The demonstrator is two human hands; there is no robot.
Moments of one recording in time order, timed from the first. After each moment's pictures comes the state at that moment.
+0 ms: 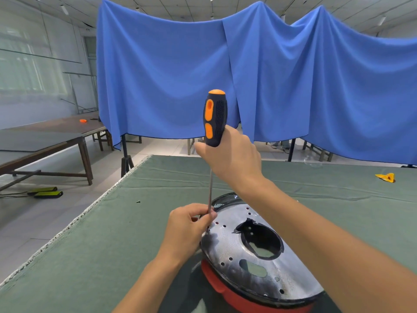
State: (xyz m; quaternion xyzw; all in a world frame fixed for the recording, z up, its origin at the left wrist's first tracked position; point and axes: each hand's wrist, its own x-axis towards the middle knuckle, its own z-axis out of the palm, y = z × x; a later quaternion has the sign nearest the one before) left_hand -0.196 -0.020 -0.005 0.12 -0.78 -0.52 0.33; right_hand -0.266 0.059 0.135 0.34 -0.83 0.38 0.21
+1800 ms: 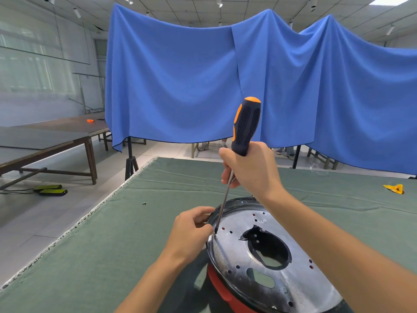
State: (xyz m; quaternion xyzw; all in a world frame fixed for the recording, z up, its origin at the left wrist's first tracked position) left_hand -0.190 -0.025 0.000 0.15 -0.78 -0.54 0.27; right_hand -0.280 0.072 0.124 0.38 -0.74 0.56 0.07
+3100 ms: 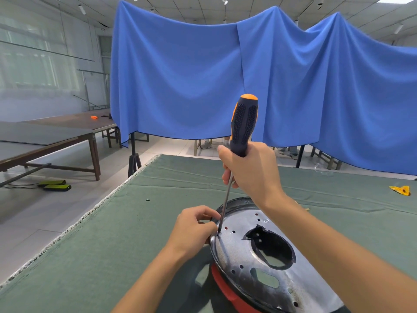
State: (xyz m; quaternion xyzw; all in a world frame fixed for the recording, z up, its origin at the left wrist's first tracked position) left_hand -0.191 -0.028 0.002 0.17 -0.75 -0.59 0.24; right_hand -0.269 0.067 0.119 0.38 -0.75 0.52 0.14
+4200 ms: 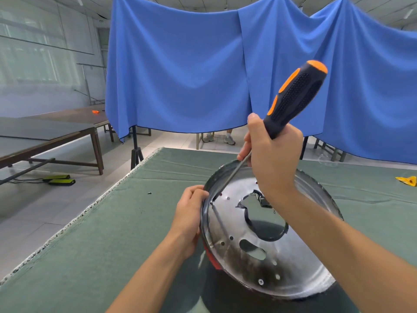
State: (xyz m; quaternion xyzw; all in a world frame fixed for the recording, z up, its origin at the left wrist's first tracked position) left_hand -0.198 -0.021 0.014 0.24 -0.56 -0.74 0.29; right_hand -0.268 0.070 0.121 0.34 -0.55 0.73 0.21
